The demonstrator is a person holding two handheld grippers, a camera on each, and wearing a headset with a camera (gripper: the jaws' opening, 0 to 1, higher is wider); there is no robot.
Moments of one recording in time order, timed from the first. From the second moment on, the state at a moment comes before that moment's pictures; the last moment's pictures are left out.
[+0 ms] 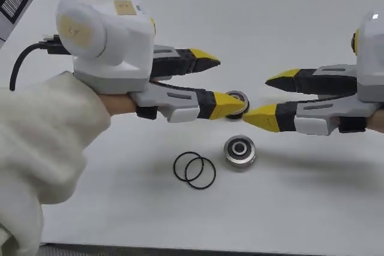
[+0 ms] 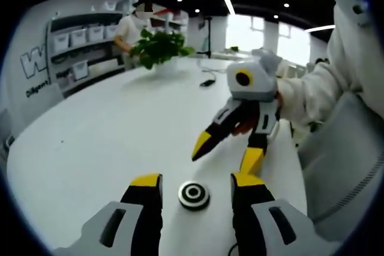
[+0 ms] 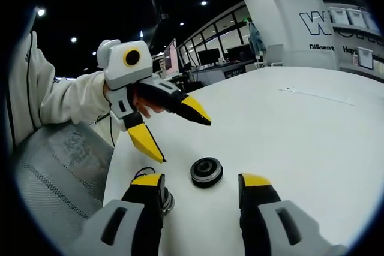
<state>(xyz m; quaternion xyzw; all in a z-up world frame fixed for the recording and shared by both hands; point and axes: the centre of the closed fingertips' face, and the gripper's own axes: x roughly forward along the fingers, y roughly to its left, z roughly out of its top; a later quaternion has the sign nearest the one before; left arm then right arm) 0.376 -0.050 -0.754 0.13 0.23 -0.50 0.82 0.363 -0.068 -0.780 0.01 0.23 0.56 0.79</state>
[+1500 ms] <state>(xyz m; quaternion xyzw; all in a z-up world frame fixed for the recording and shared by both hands) 0.376 -0.054 -0.794 0.15 0.27 -0.50 0.81 0.367 -0.056 -0.806 -0.09 0.23 0.58 0.78</state>
